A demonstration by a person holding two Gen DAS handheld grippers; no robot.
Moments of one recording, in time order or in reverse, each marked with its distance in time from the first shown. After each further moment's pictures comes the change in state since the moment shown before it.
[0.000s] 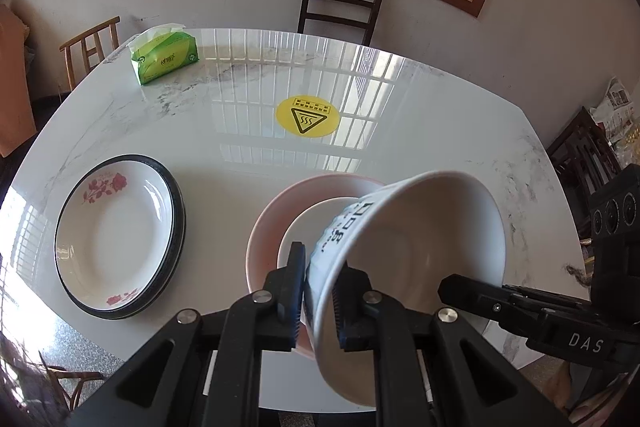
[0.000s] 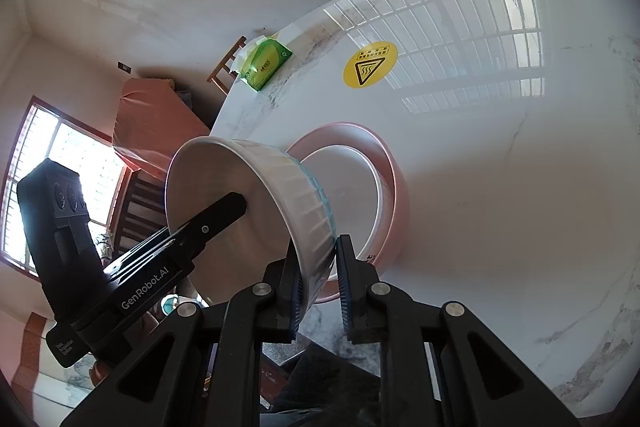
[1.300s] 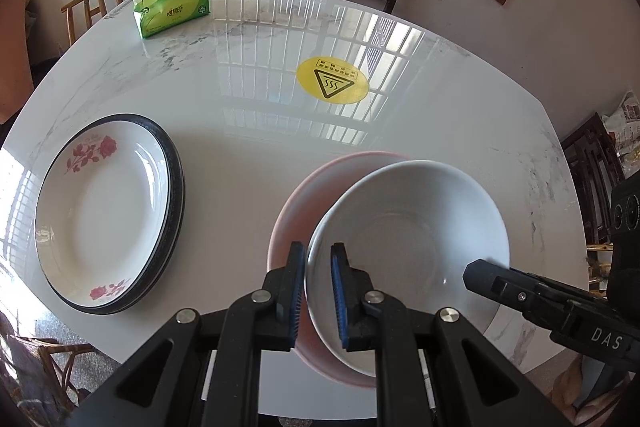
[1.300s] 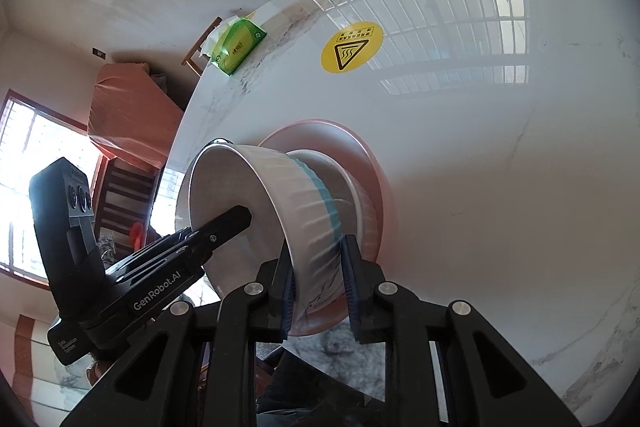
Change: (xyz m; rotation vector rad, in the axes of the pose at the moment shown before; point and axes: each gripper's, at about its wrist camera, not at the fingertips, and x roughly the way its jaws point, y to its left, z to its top) left arm 0.047 0.025 0.005 -0.076 0.117 0.001; right arm 0.026 0.000 0.013 0.014 0.072 -0.094
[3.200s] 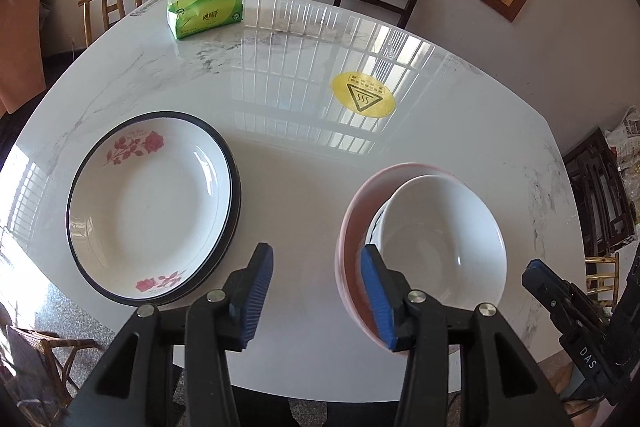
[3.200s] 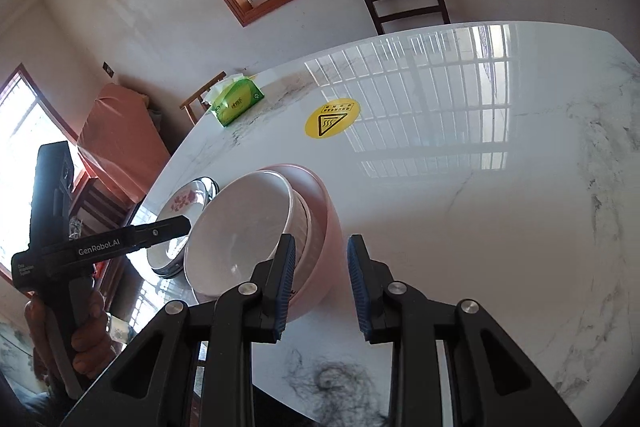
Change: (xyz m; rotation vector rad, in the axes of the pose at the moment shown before) left arm -0.028 0.042 -0.006 -0.038 -0.021 0.009; right arm -0.037 -0.005 -0.037 -0.186 -0.310 -0.140
